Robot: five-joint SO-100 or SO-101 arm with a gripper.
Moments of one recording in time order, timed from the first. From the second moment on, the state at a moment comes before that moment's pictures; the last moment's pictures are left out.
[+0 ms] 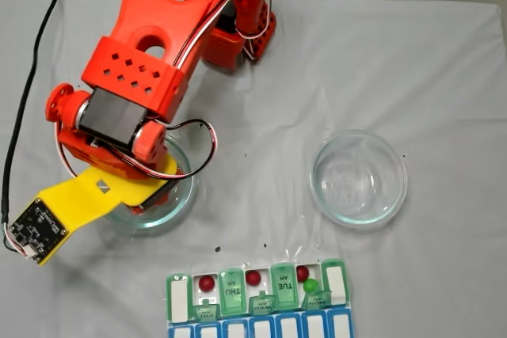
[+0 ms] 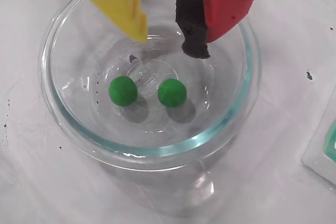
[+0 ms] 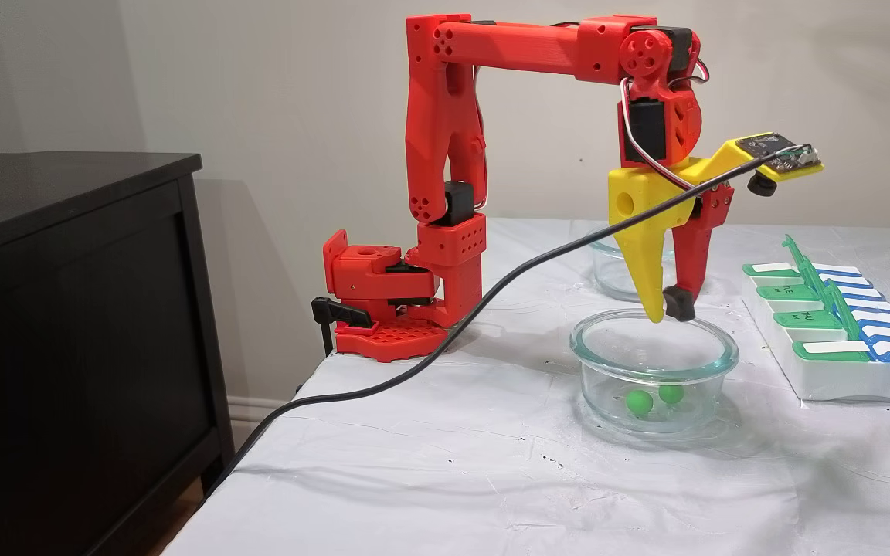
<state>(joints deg) 25.1 112.4 102.4 74.7 -72.6</state>
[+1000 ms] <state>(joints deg) 26.7 112.9 112.8 64.0 -74.1</state>
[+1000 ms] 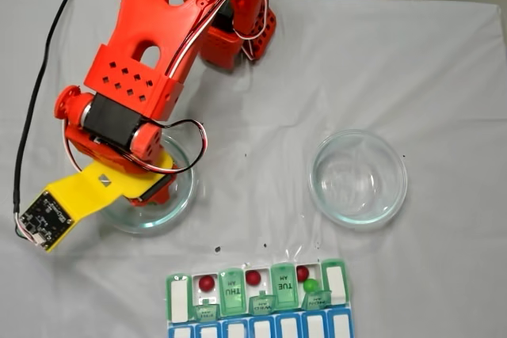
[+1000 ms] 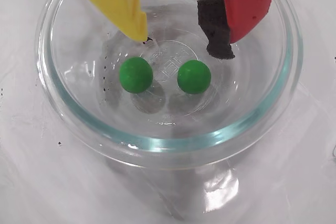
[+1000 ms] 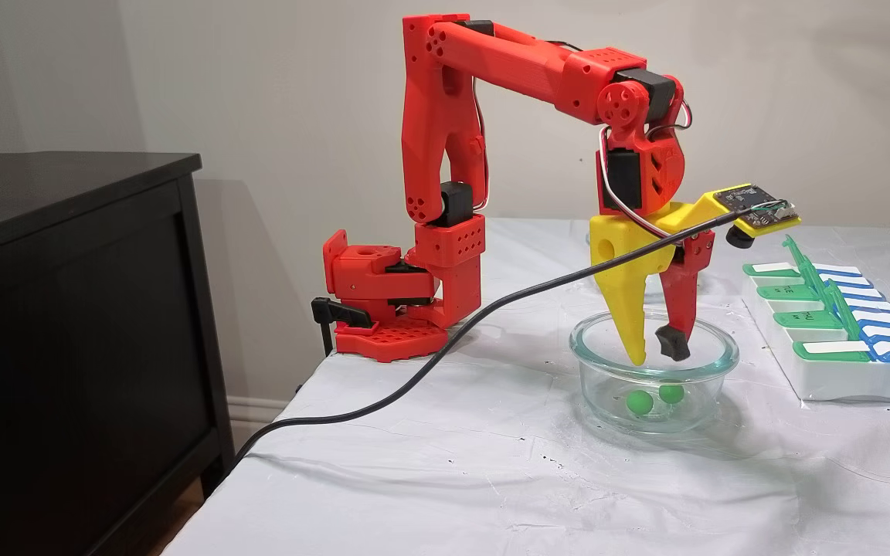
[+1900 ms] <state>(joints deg) 25.2 110.6 114.6 56.9 -72.0</state>
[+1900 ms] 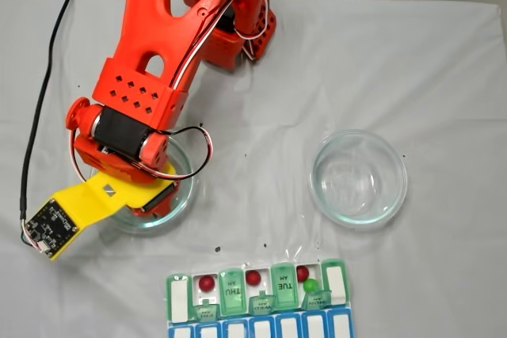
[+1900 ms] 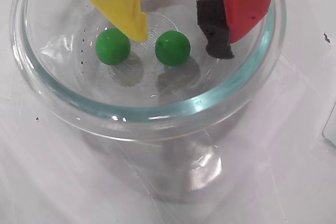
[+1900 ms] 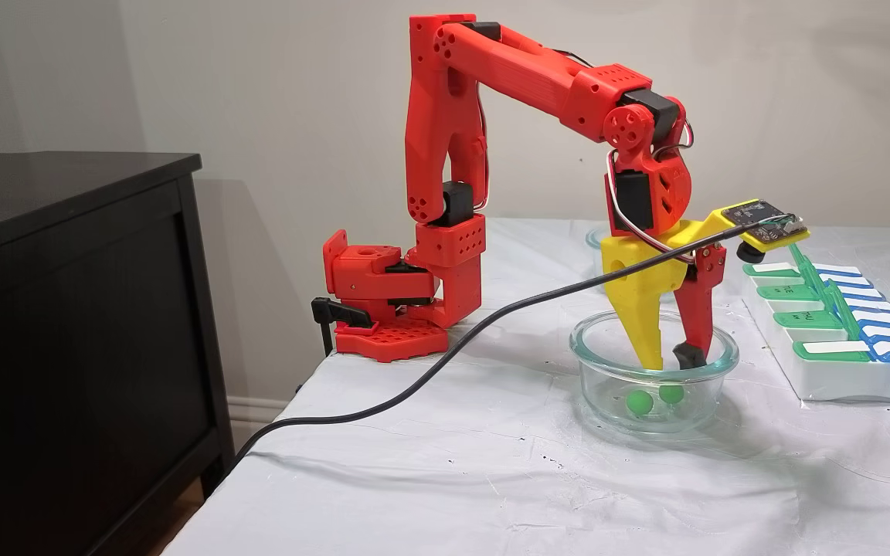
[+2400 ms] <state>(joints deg) 24.6 109.5 116.5 54.6 -71.3</state>
